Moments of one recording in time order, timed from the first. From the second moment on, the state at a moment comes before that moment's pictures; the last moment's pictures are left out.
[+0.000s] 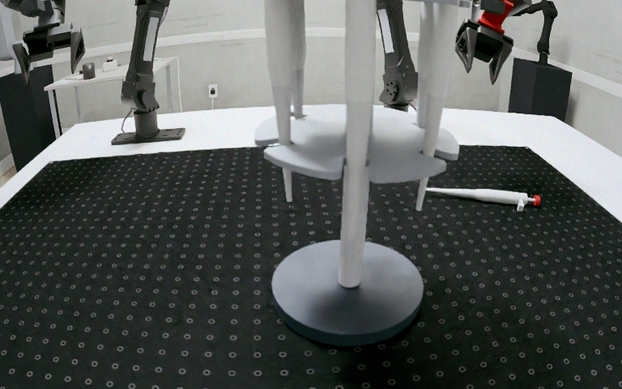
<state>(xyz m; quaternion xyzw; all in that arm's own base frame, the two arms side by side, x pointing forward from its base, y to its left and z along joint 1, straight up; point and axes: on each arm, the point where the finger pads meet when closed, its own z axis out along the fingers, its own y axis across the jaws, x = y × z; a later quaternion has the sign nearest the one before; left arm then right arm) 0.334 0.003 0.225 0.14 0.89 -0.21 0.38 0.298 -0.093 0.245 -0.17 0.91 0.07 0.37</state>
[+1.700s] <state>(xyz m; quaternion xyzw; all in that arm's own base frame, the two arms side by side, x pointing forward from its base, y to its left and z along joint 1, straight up) 0.394 -0.103 0.189 -0.14 0.79 -0.50 0.31 0.298 -0.093 0.245 -0.17 0.91 0.07 0.37</state>
